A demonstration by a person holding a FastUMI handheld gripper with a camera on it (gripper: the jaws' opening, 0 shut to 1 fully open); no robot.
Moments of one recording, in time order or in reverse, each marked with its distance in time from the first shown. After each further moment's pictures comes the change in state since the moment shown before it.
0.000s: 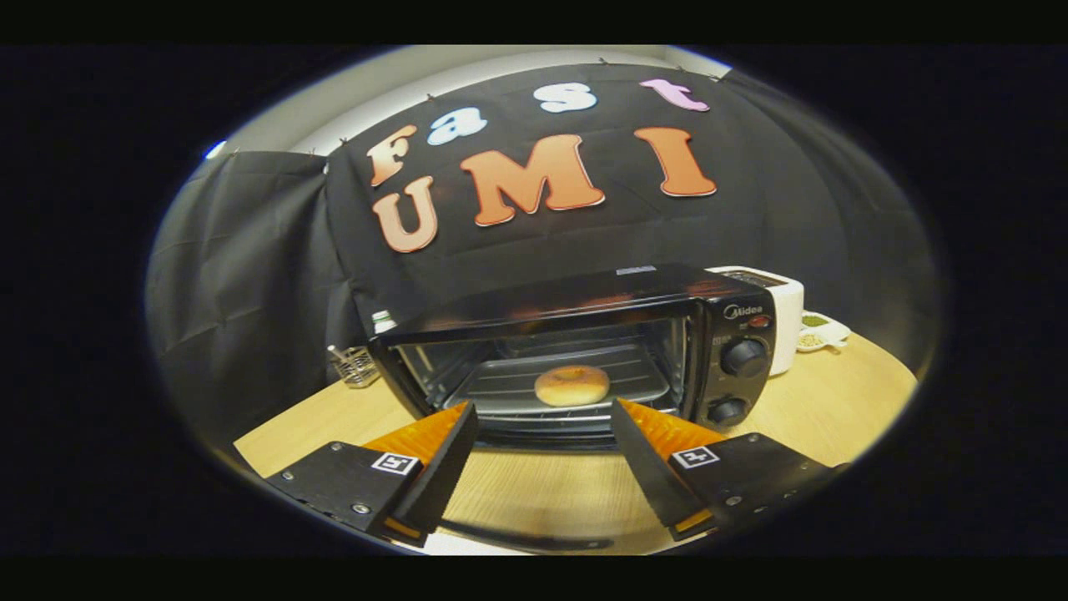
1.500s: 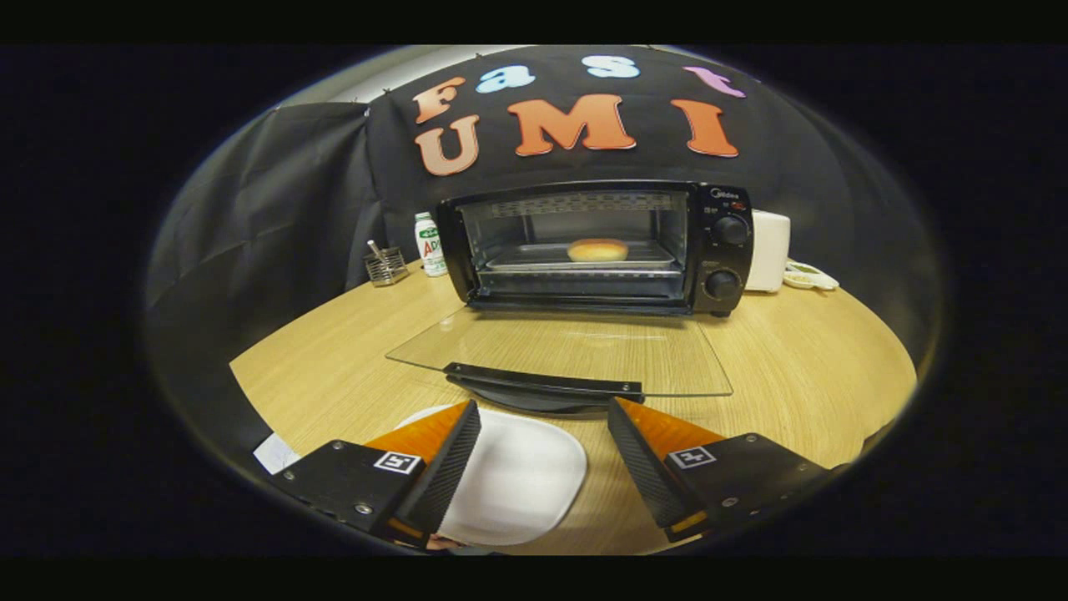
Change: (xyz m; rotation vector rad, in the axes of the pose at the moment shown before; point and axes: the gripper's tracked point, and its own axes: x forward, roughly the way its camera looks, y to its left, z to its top) arm -0.084 0.009 -0.136 -0.107 0.267 0.005
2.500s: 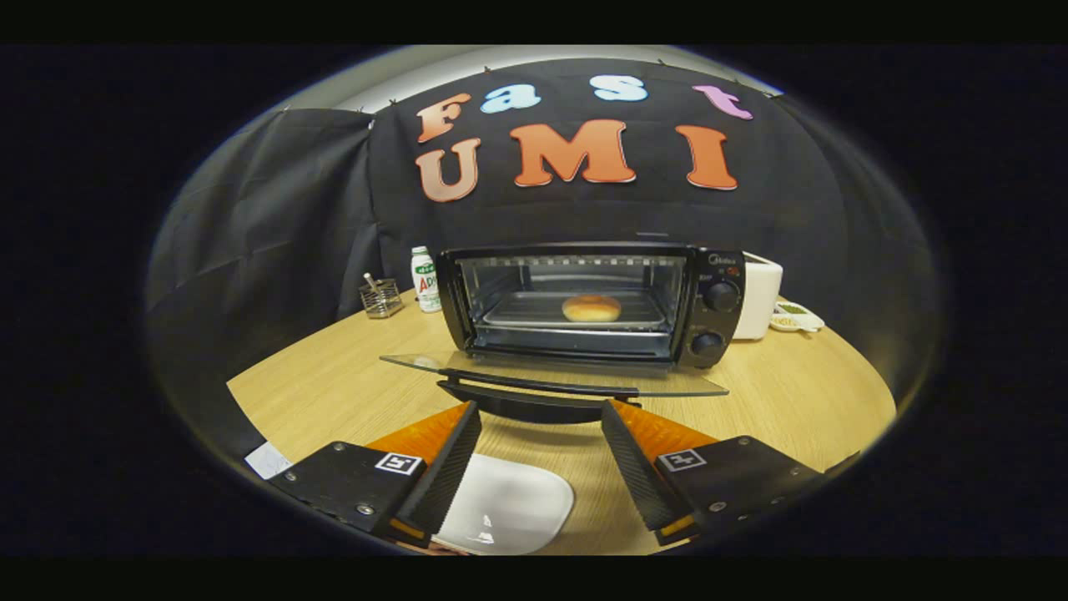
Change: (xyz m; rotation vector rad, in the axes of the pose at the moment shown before) arm -0.013 0.002 0.081 -0.050 -0.143 -0.049
